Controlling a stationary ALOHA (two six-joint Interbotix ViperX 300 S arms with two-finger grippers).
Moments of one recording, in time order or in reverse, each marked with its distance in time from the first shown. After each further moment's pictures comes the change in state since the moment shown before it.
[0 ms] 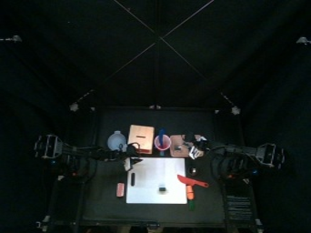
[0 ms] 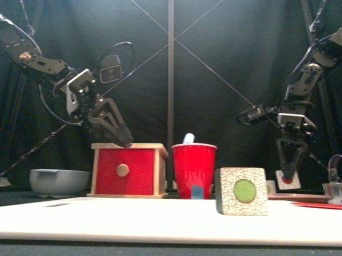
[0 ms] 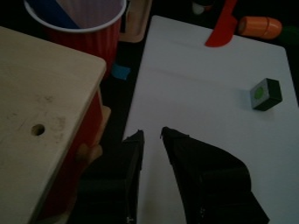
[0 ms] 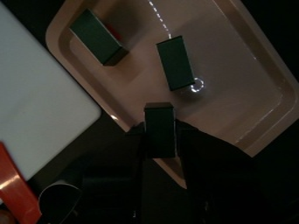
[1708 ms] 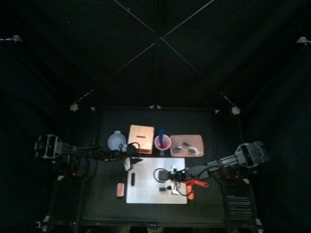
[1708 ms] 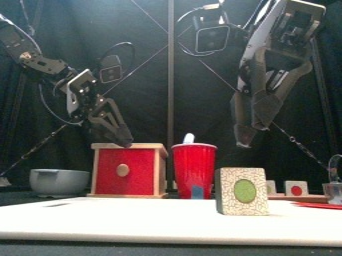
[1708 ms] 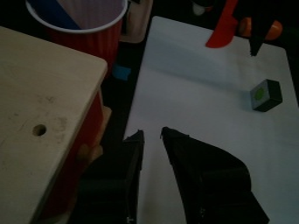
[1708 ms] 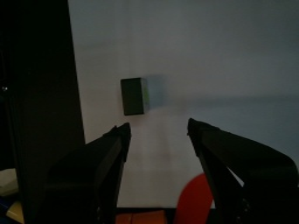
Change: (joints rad) left arm 0.003 0.002 0.000 -0.002 0.000 -0.002; right arm 0.667 0.325 -0.440 0.083 -0.018 -0.003
